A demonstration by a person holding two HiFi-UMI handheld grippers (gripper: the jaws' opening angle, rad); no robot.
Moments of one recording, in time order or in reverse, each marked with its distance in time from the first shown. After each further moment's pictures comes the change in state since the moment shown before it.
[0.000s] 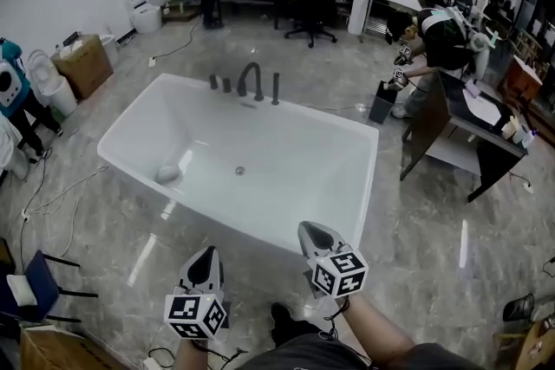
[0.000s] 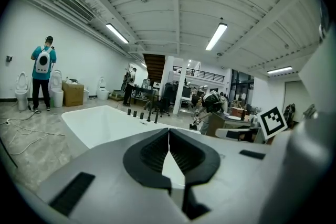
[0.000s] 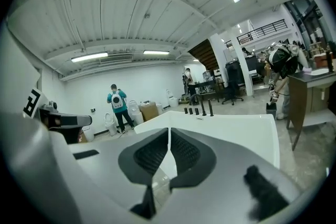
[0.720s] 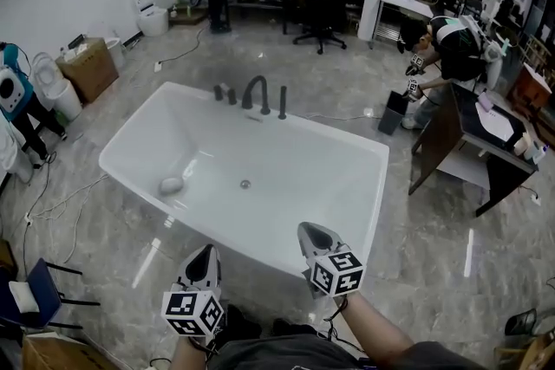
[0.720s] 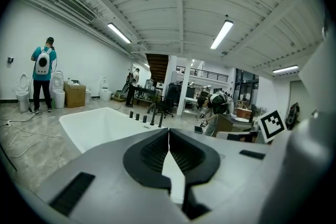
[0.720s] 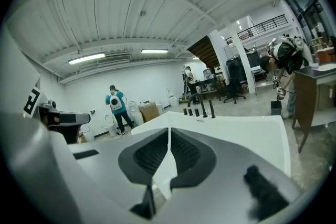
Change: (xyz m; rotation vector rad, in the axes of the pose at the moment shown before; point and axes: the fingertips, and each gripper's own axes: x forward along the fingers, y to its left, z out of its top) left arm 0.080 0.027 0.037 -0.006 0.002 0.036; right arm 0.079 -0.045 0.031 0.024 0.016 0.021
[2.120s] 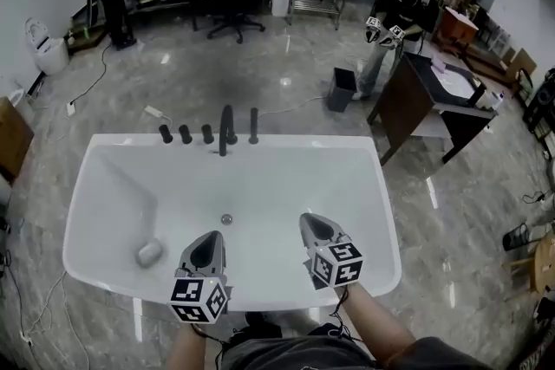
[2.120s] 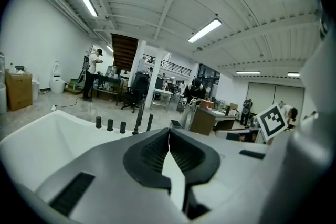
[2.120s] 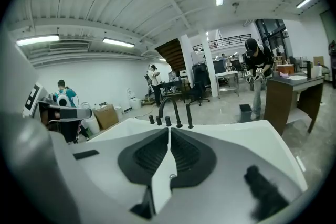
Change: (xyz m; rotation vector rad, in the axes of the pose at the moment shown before) left arm 0.315 0.185 0.101 0.099 0.125 -0.471; right arm 0.265 -0.050 0.075 0.083 -0.015 -0.466
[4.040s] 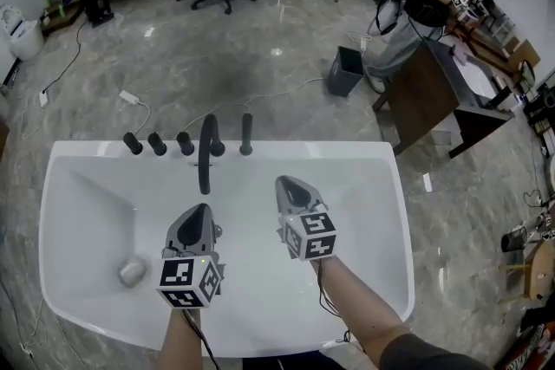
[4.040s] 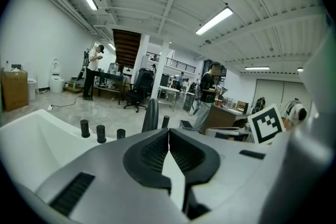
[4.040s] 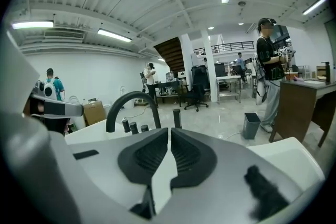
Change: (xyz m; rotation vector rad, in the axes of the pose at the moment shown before) left arm 0.260 0.106 0.000 0.001 0.015 0.049; right arm 0.282 -0.106 0.029 -0.074 -0.032 -0.046
